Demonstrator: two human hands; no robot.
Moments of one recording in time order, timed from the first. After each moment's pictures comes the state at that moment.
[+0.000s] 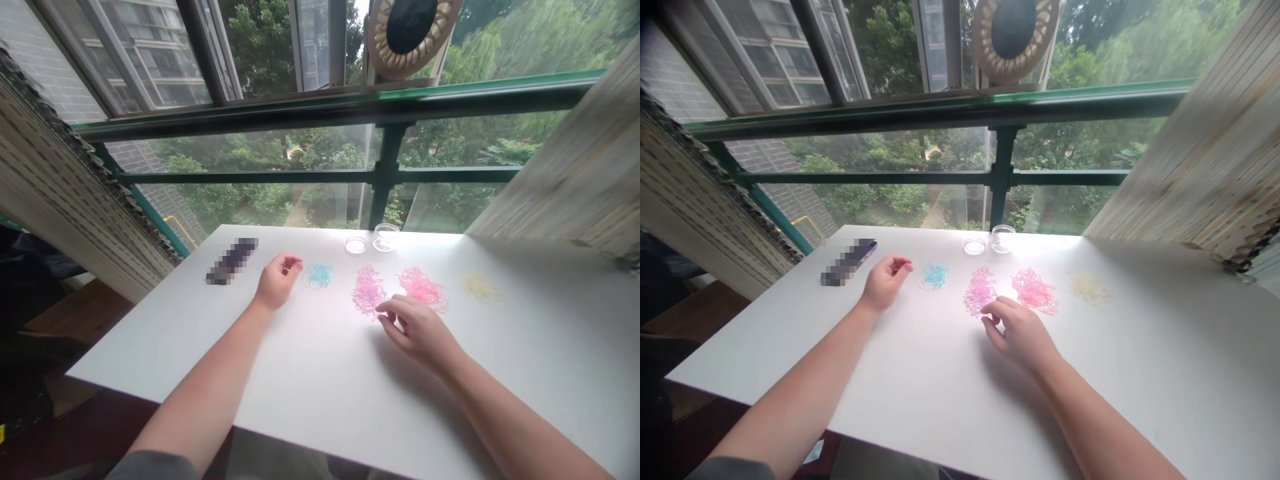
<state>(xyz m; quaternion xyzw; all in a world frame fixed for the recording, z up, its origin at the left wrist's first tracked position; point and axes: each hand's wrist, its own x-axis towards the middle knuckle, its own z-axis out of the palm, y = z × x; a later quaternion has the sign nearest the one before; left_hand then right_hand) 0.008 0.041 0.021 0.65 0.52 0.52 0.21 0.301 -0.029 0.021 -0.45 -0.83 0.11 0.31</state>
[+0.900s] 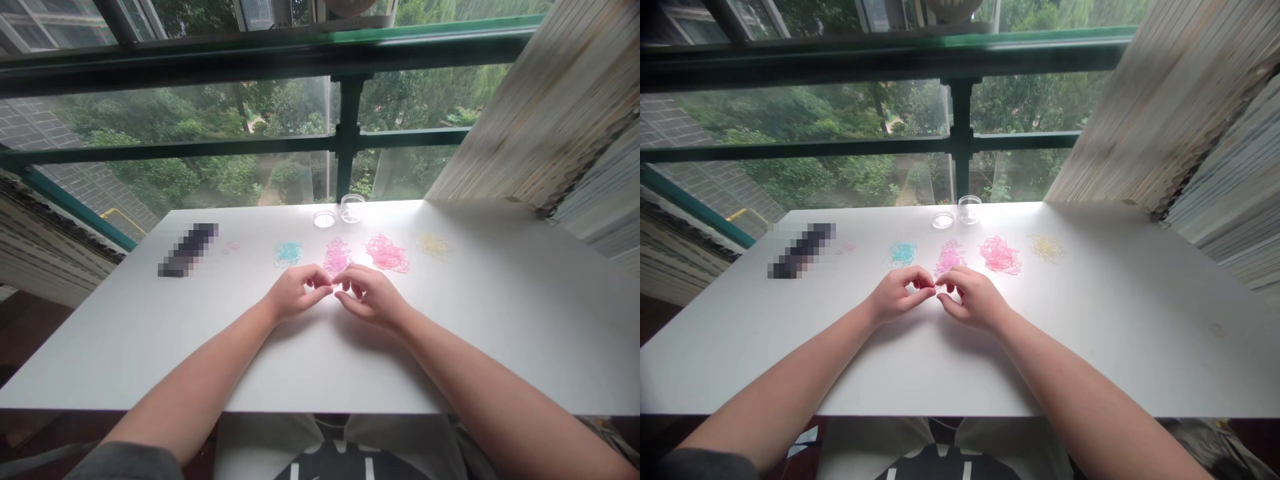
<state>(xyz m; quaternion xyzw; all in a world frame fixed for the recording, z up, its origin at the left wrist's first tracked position) 0.086 -0.006 0.032 0.83 0.34 0.31 0.30 0.286 -0.032 0.025 -0.38 -0.82 0.18 0.38</state>
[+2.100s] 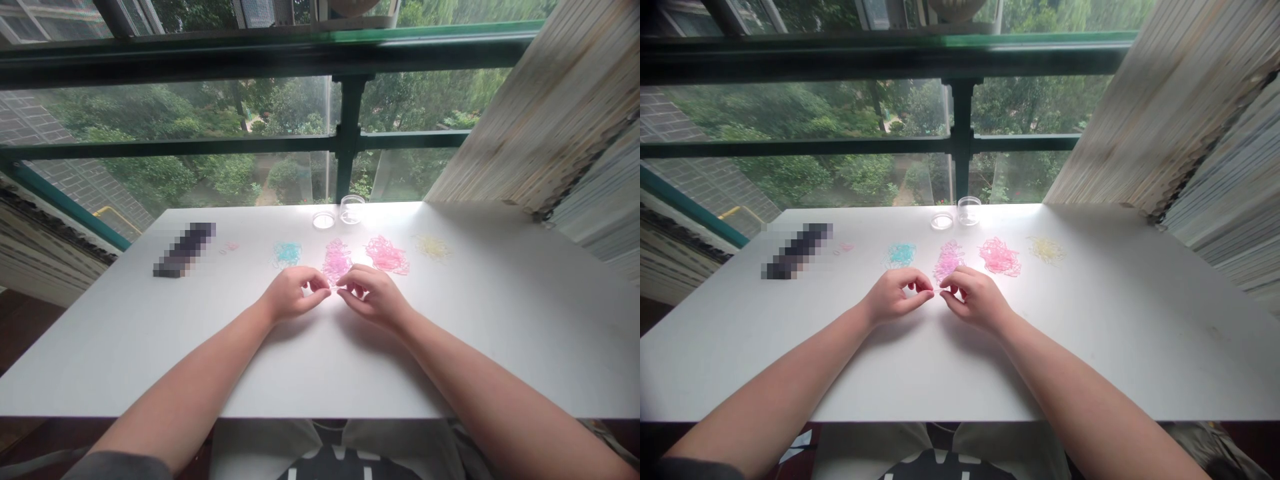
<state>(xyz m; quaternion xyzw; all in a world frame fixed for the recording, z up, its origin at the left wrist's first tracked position) 0.084 -0.005 0.034 0.85 0.34 0.31 0.25 0.290 -0.028 0.020 -0.39 -0.82 0.16 0.39</state>
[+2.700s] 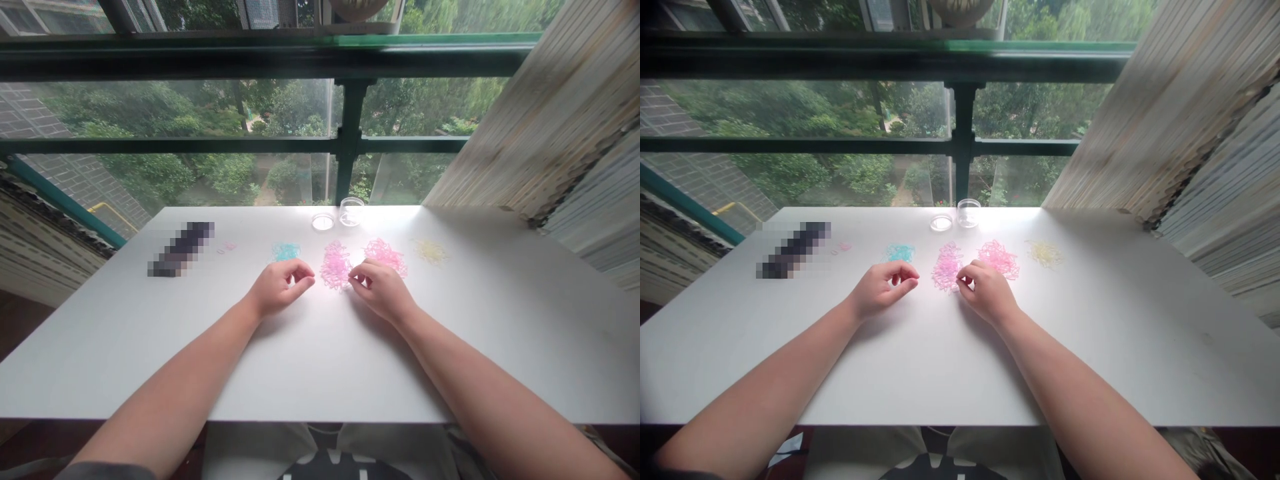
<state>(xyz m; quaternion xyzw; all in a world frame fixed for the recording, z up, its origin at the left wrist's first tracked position) 0.065 0.005 0.032 0.82 0.39 0.33 0.25 0.302 -0.015 0.017 -0.52 -0.78 0.10 0.34</state>
